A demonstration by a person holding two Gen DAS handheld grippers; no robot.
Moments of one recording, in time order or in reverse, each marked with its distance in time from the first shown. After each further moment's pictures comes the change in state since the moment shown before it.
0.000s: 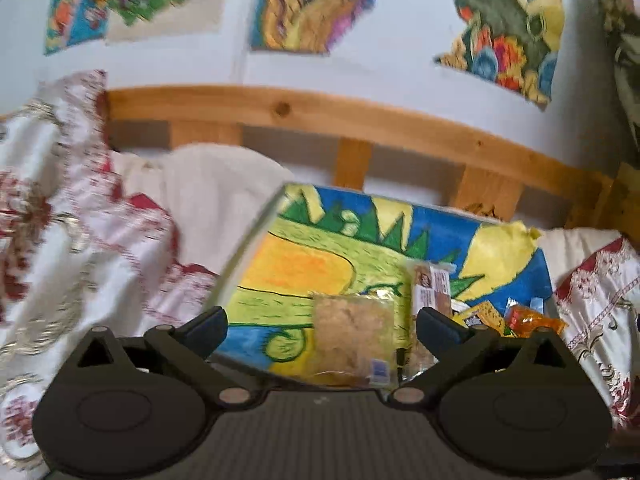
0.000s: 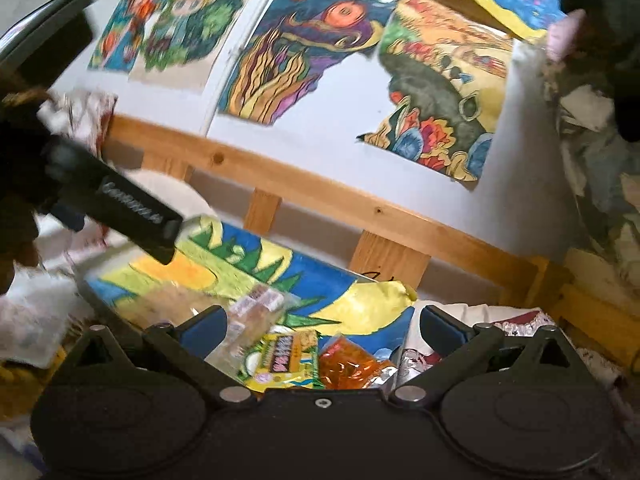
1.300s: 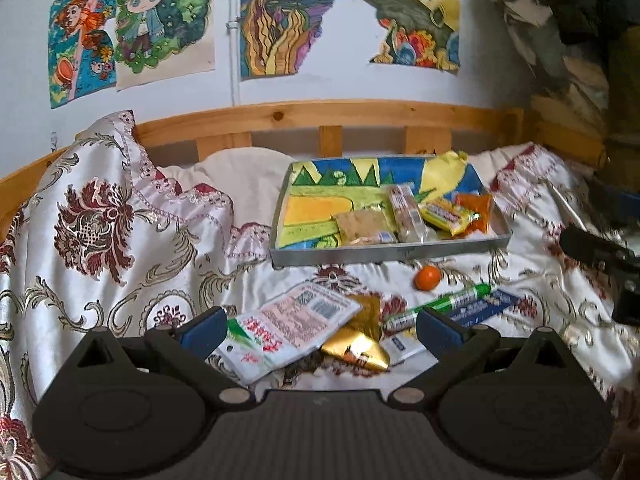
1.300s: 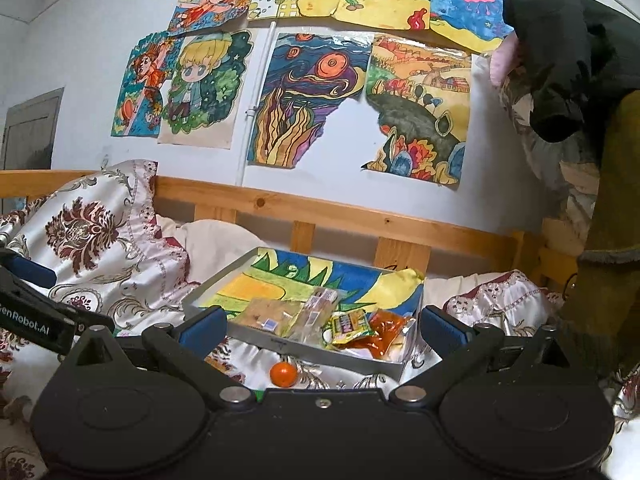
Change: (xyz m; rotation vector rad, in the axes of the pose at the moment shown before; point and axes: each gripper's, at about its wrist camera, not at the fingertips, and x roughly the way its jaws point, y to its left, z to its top) left arm -0.168 0.069 -0.085 0.253 0.006 -0.079; right arm -0.174 0.028 0.013 0.161 -0.012 0.045
